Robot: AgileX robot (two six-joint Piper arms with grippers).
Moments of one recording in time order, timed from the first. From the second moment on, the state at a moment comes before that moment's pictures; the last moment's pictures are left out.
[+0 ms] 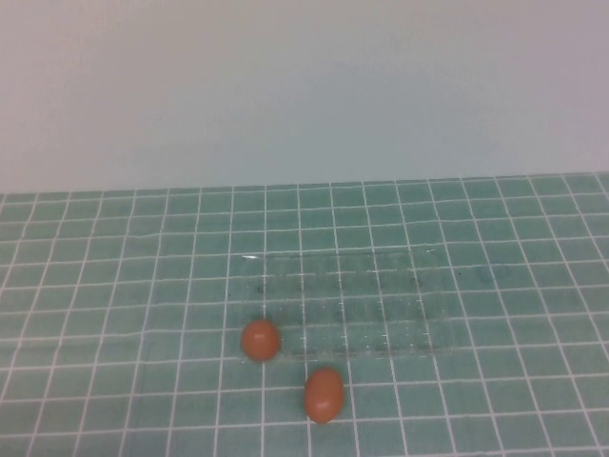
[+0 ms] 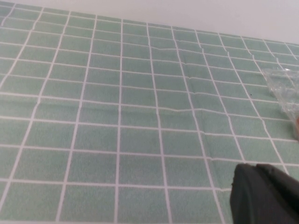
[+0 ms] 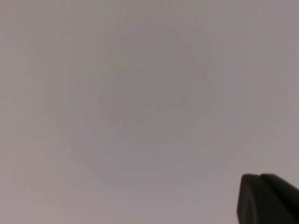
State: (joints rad) right arm 0.02 0.17 -0.58 -0.10 0.07 0.19; left arm -0.10 0.00 0.00 -0.02 0.37 -0.03
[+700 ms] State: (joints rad) right arm 0.03 0.54 -0.94 -1.51 -0.68 1.50; left arm -0.10 0.00 0.00 -0.02 0.37 -0.03
